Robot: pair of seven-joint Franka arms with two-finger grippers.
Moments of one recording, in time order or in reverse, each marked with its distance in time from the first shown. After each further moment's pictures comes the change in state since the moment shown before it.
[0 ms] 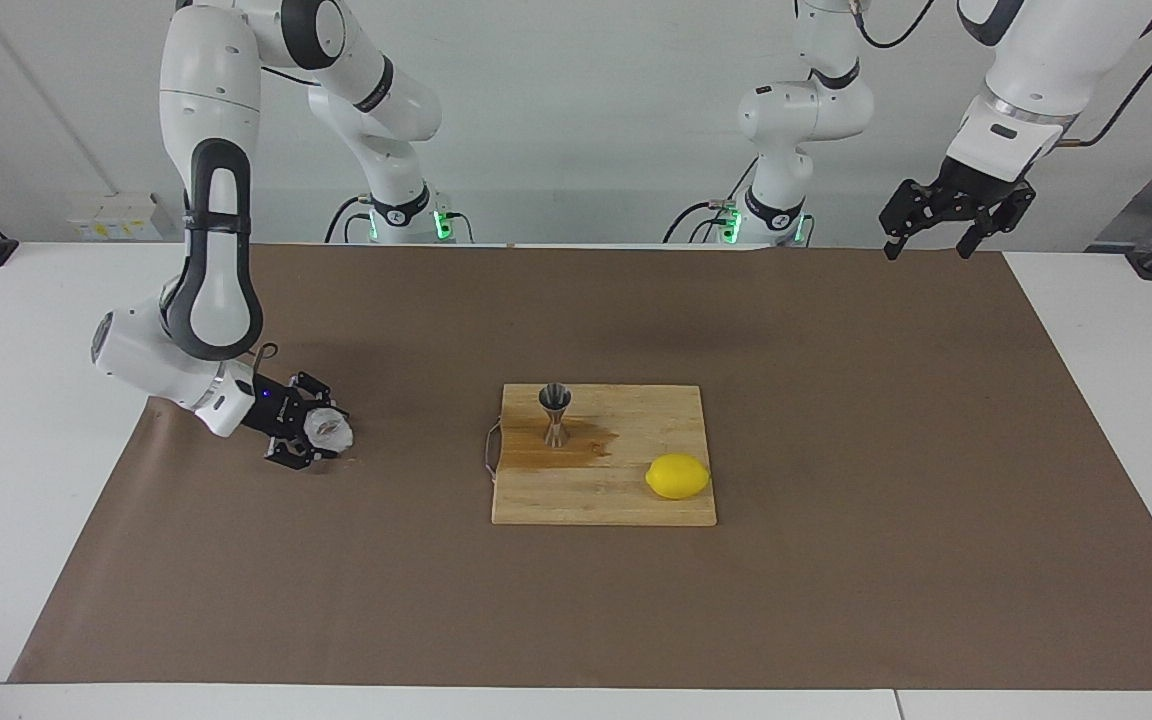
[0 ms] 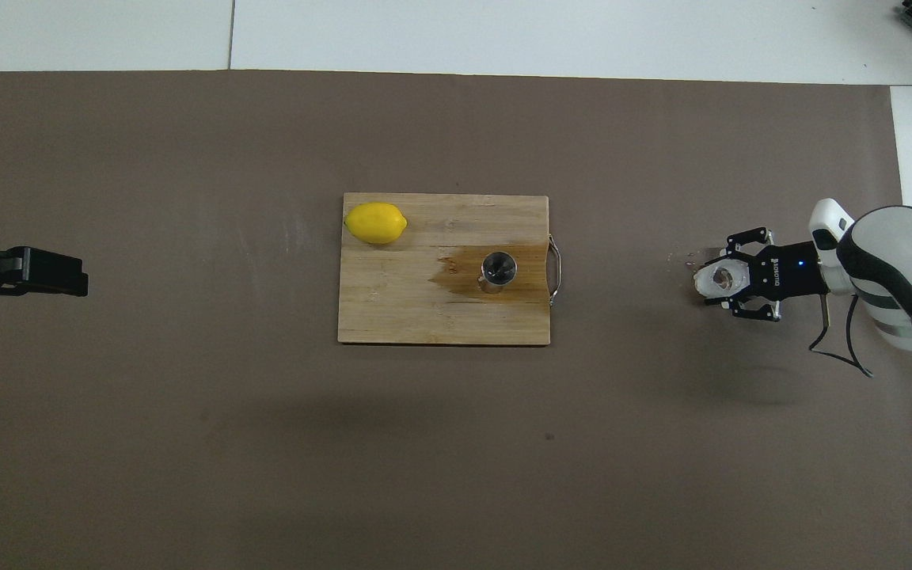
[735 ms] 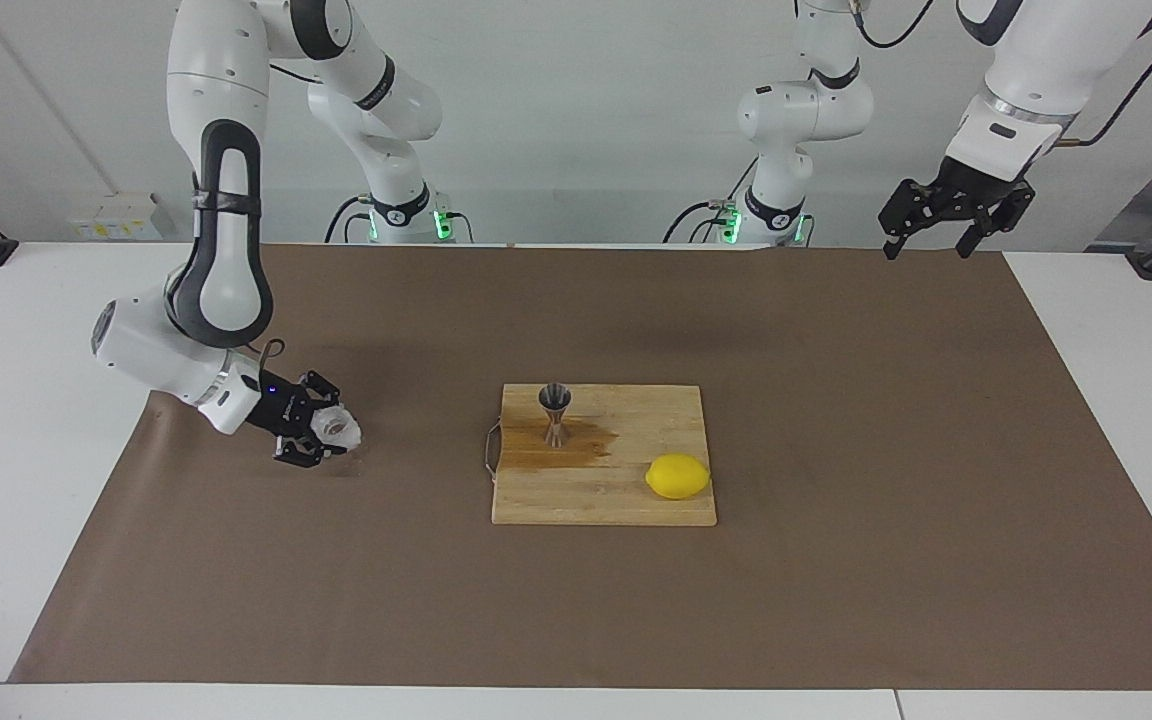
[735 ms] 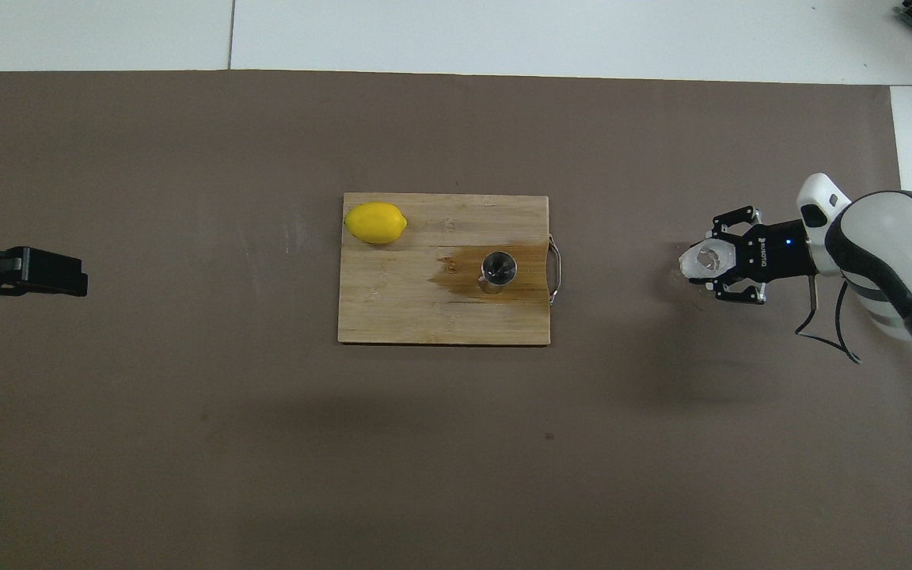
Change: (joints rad) left arm 0.000 0.000 0.002 0.000 0.000 -0.001 0.000; right arm 0.085 -0.078 0.021 0.029 -0.003 -0.001 0.169
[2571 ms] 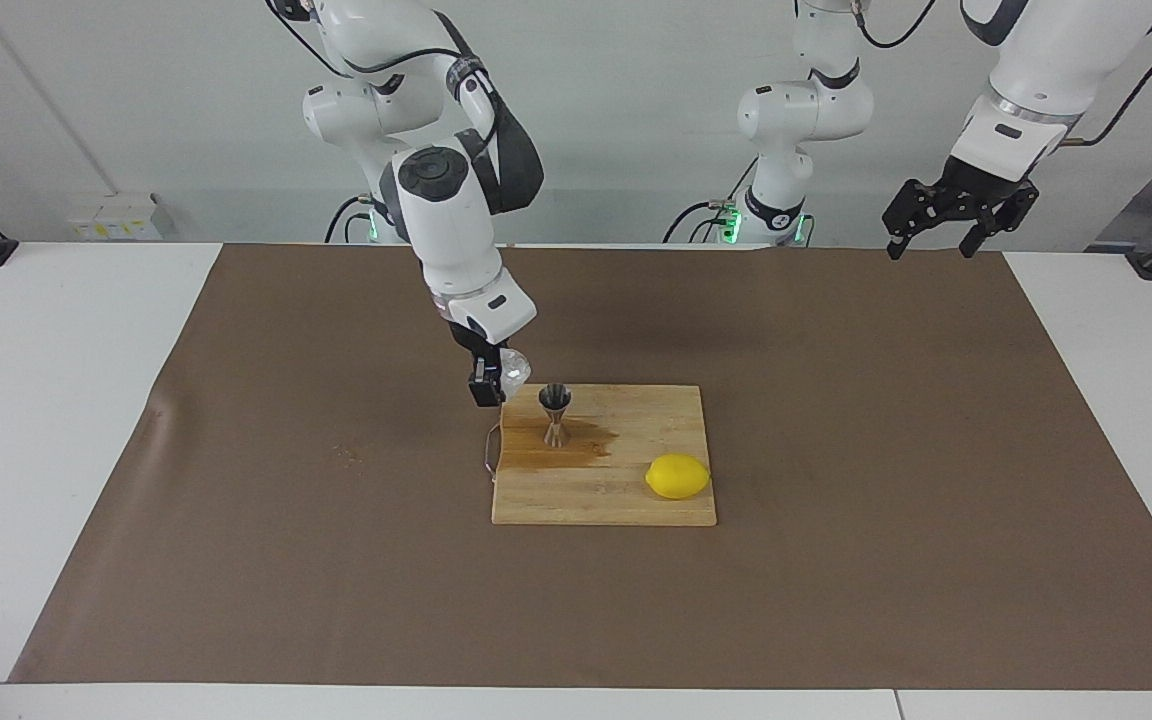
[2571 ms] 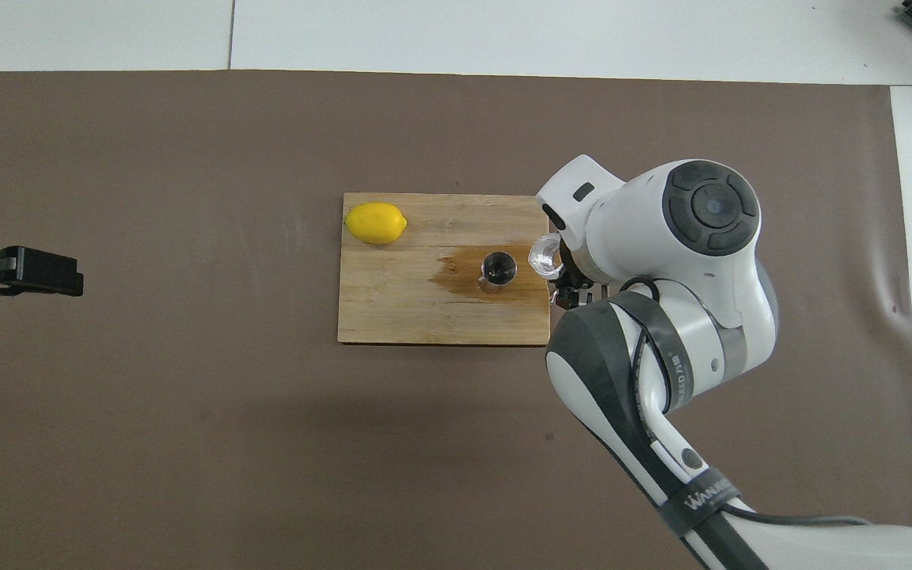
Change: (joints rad) left arm 0.001 0.000 0.006 0.000 0.000 -0.001 0.000; right arm 0.537 -0.151 0.006 0.090 -0.646 0.101 0.858
